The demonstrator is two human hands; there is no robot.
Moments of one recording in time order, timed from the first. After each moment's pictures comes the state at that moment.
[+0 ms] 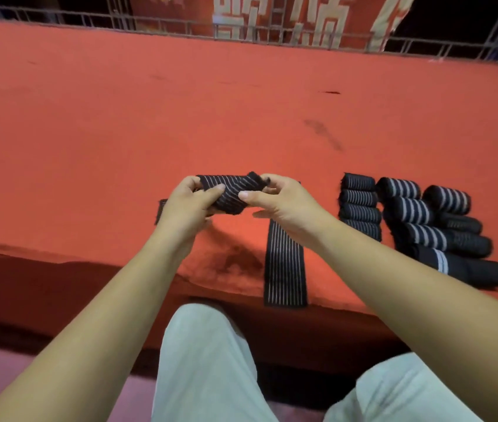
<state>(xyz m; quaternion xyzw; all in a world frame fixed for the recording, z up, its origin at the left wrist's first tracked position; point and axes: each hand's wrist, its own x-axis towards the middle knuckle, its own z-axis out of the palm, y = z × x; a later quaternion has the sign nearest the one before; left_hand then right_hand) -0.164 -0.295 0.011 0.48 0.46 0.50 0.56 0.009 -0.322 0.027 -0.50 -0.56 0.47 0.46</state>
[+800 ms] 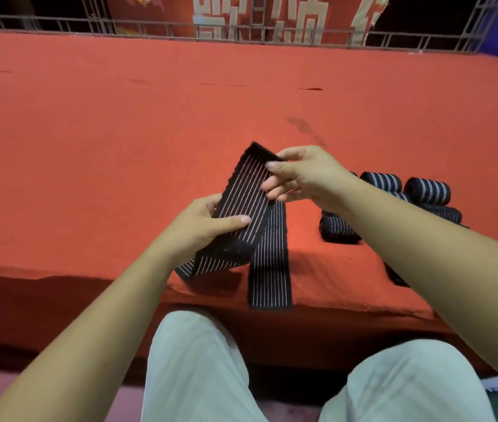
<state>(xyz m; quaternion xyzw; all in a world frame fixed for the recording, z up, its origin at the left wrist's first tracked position) -0.137 -0.301 0.004 0.64 0.33 0.33 0.61 0.079 -0.318 0.074 -0.56 -0.52 0.47 0.44</state>
